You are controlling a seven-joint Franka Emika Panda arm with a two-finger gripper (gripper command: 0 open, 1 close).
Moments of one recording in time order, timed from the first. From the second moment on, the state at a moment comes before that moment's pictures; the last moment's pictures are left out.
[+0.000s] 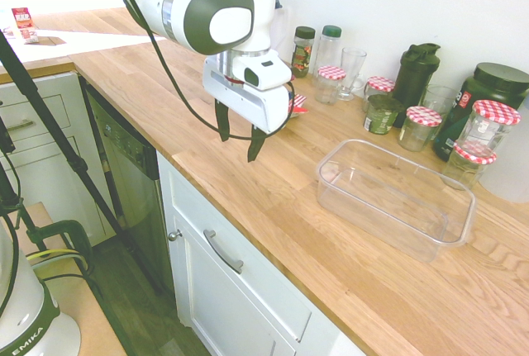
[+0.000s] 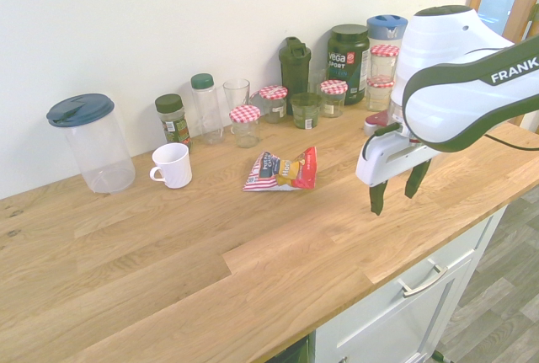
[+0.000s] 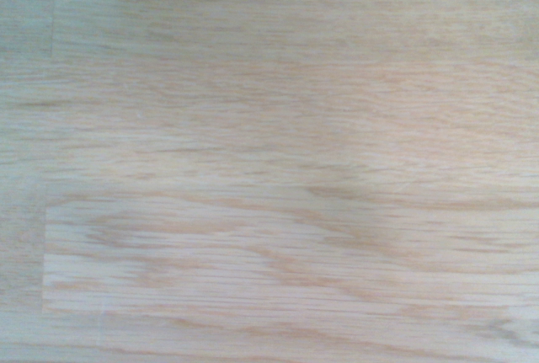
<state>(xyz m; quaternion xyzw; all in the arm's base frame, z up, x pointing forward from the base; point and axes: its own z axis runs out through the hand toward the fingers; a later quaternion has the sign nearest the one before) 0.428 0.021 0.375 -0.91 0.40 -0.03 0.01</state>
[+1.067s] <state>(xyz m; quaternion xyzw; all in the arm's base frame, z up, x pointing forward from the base) 0.567 0.020 0.418 -0.90 0.42 0.00 0.13</state>
